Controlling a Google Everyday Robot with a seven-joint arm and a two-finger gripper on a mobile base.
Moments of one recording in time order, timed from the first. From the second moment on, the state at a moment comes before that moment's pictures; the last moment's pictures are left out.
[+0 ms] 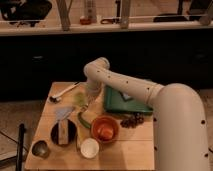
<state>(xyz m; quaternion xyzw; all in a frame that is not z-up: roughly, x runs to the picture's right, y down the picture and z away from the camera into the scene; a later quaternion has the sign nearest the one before) -0.082 0.069 0.846 -0.25 -0.25 -0.39 0.85</state>
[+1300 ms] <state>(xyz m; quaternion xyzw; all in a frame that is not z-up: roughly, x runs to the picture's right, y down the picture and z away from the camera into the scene) -0.128 0.040 0.843 -0.26 -0.26 -0.46 0.81</state>
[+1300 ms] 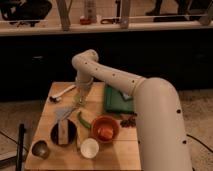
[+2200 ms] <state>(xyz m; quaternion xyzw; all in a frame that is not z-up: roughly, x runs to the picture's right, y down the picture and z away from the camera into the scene) -0.150 0.034 0.852 -0.27 -0.27 -0.47 0.79</state>
